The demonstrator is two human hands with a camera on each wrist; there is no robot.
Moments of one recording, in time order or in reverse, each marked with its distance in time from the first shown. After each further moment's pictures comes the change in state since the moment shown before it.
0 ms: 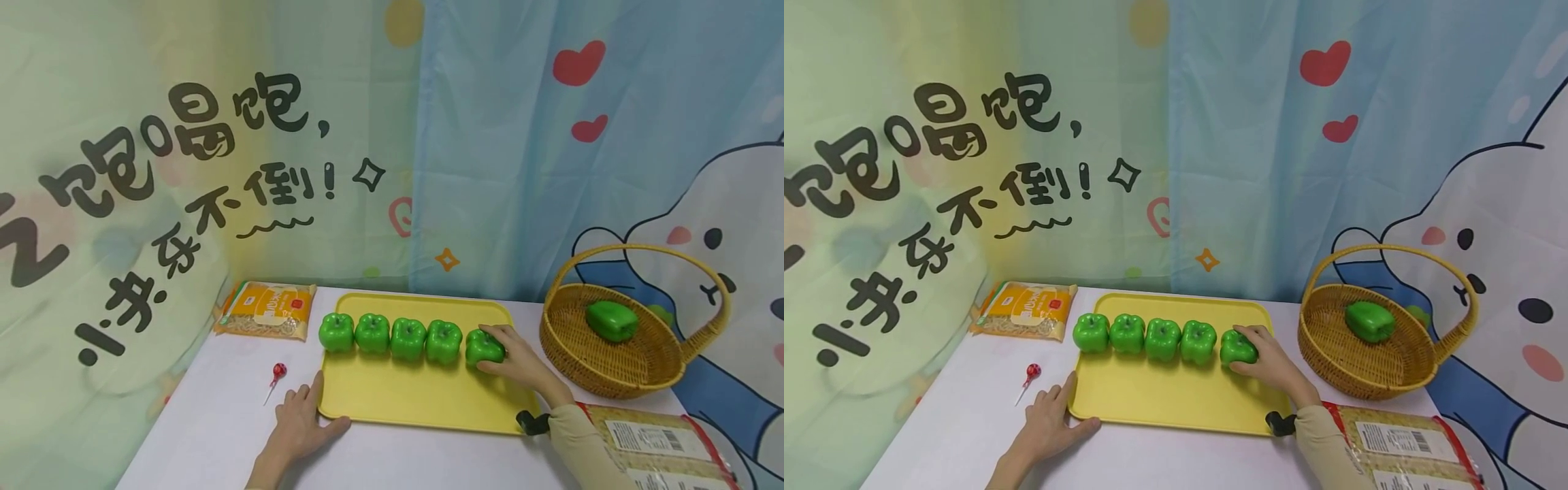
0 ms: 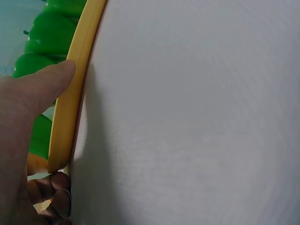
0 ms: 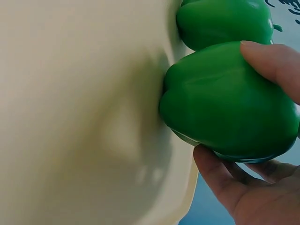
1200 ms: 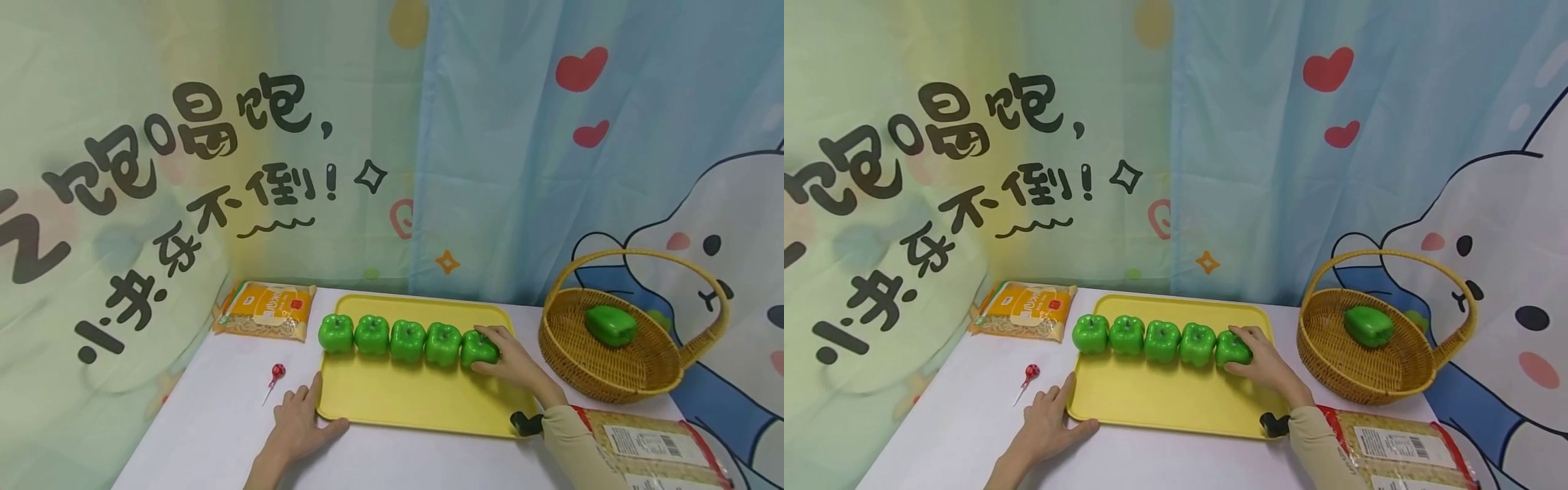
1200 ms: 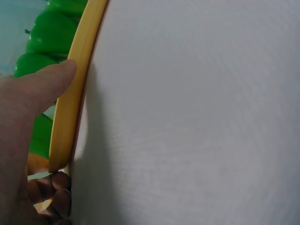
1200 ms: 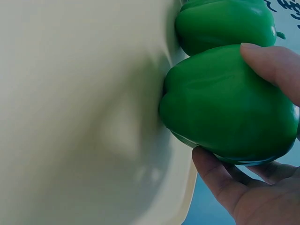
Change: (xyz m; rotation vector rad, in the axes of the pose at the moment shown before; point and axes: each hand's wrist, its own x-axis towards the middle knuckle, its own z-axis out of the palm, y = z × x) left_hand 0.001 0.000 -0.001 0.003 0.004 0.009; right_hand 0.007 -0.004 0.004 0.003 -0.027 -0.008
